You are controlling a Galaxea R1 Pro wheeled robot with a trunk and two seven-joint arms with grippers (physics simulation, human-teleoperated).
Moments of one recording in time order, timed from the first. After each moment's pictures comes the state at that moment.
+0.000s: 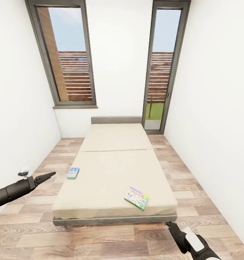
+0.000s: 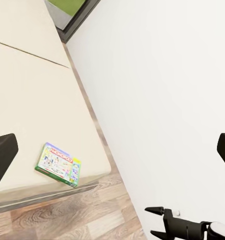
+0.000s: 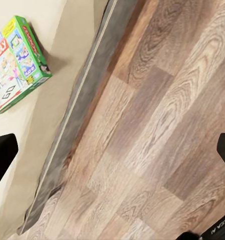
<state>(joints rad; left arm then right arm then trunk) -0.44 0.23 0.64 -1.41 -0.01 1.03 -1.30 -0.51 -0.03 -0.46 -0.37 -0.67 0.31 -0.07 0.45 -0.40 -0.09</state>
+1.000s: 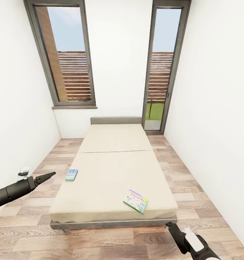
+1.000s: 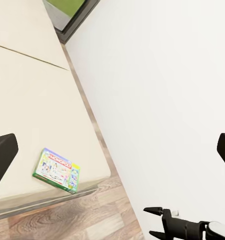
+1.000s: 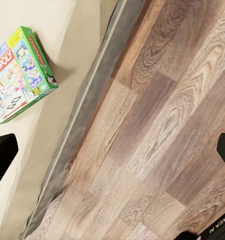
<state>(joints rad) -0.44 0.23 0.63 -1.41 0.00 1.03 -1.31 -0.51 -0.03 -0.46 -0.37 -0.67 0.31 -0.08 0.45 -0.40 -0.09</state>
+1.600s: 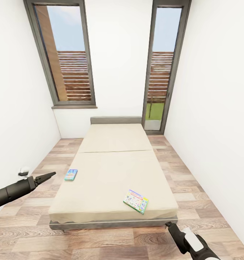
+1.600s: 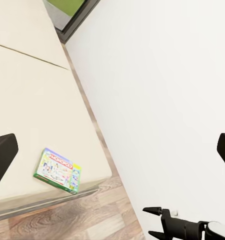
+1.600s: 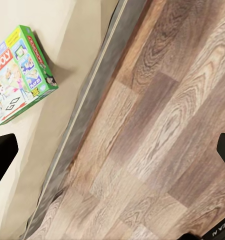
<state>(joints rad) -0.44 0.23 0.63 -1.41 0.00 1.03 -1.31 -0.51 -0.02 -0.46 -0.37 -0.67 0.31 -0.08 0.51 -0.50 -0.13</state>
